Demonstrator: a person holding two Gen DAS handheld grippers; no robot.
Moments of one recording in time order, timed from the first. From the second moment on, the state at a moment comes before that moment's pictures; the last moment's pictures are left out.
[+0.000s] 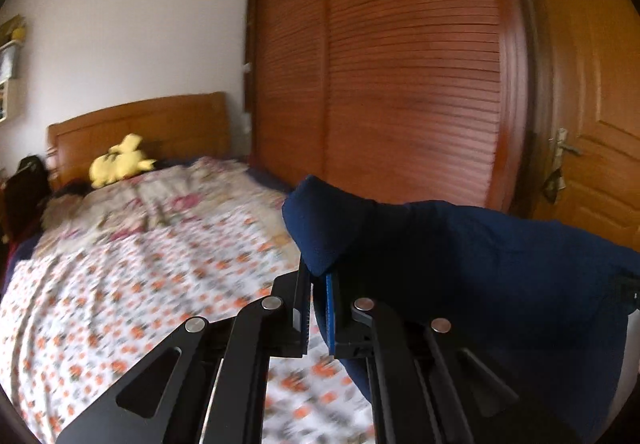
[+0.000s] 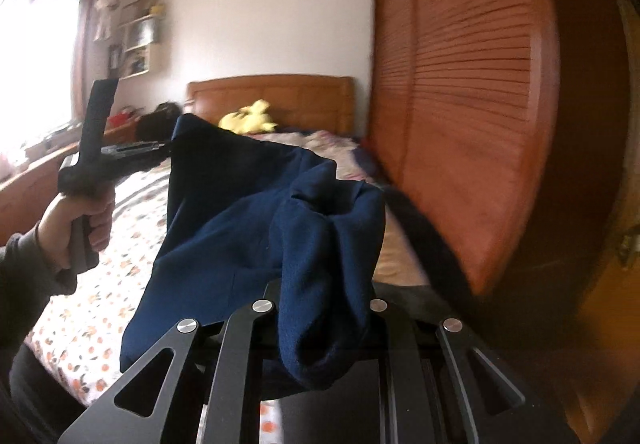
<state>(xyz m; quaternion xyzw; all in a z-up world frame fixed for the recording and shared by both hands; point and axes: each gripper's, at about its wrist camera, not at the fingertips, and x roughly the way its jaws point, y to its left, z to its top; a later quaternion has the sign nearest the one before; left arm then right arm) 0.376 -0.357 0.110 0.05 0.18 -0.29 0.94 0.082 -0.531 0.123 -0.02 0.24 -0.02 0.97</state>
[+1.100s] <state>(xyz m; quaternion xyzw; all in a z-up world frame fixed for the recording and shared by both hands) 0.240 -0.427 0.009 0.12 0.19 -0.38 0.90 0.063 -0.593 0.073 -0.02 0.27 -0.13 0.95</state>
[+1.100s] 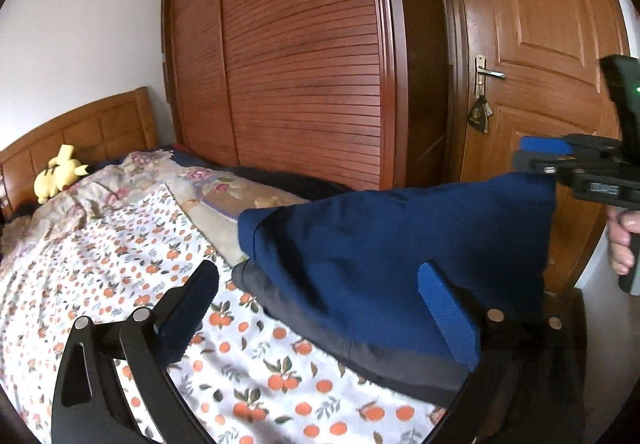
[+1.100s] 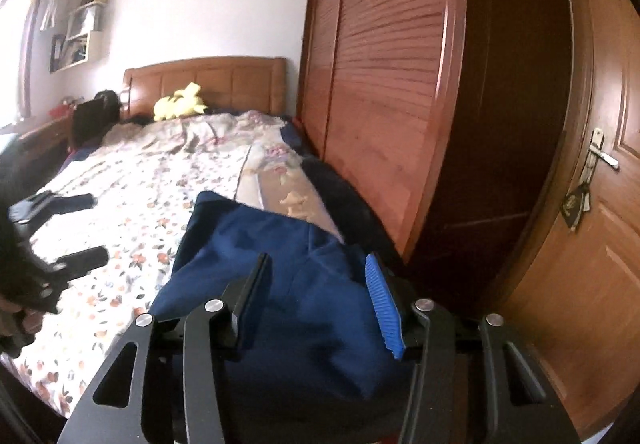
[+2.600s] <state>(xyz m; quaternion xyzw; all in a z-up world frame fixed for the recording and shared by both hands) 0.107 -0.108 -0.065 0.05 0.30 -0.19 0.94 0.034 -0.332 -0.013 0.00 0.28 -0.03 0.96</state>
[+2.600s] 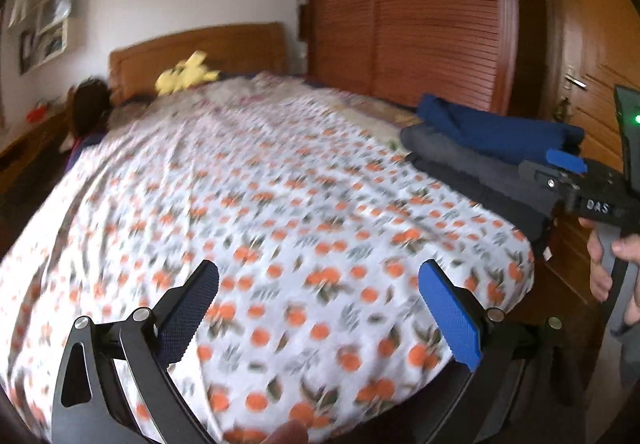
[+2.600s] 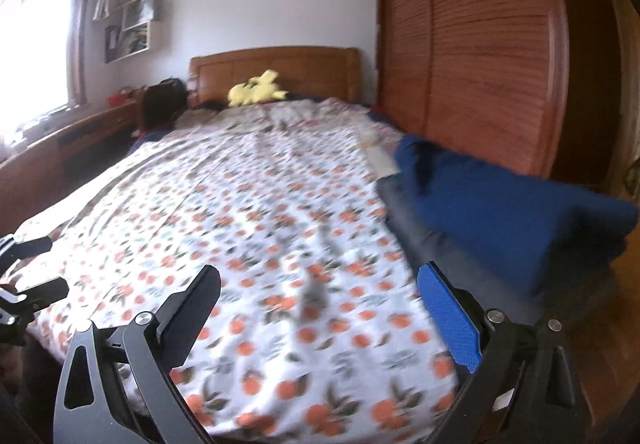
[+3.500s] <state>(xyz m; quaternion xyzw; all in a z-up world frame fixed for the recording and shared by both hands) 0.038 0.039 -0.020 -0.01 0.22 0.00 0.98 0.011 -0.177 -0.002 0.02 0.23 0.10 0.97</state>
